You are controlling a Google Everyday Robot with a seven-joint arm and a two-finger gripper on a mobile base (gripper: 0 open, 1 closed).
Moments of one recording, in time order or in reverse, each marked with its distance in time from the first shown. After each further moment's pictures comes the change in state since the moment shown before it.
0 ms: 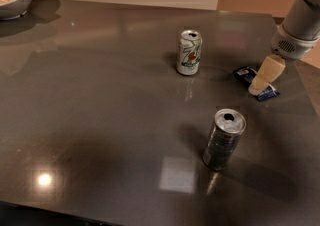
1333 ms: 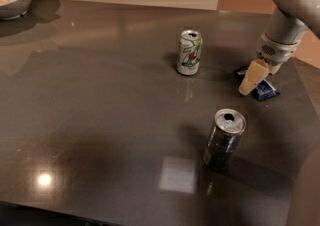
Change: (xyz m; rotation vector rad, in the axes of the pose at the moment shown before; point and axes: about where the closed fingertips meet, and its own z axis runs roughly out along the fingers) arm -0.014 -0.009 0.047 -0.048 0.092 0.096
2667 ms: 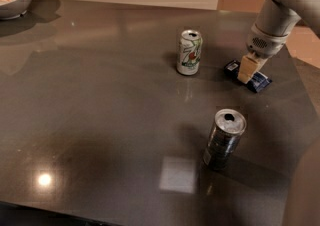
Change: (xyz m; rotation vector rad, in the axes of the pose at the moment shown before) arm -0.027 0.026 -0.024 -0.033 -0.048 -0.106
